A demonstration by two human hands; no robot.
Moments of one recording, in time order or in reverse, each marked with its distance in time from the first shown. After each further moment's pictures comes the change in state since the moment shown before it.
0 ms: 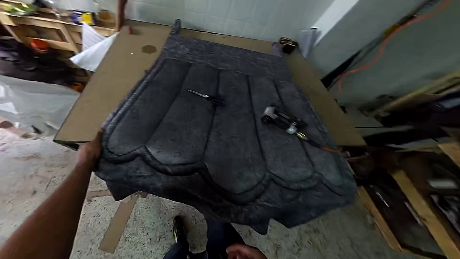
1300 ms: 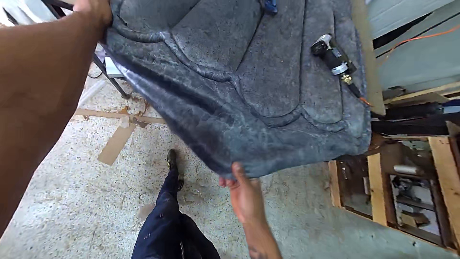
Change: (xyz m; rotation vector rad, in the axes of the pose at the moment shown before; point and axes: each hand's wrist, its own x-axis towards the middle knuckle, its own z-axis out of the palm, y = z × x) left_hand -0.006 -0.026 -0.005 0.328 -0.035 0.427; right_hand 0.026 -0.019 0.165 0.667 0.589 -0.292
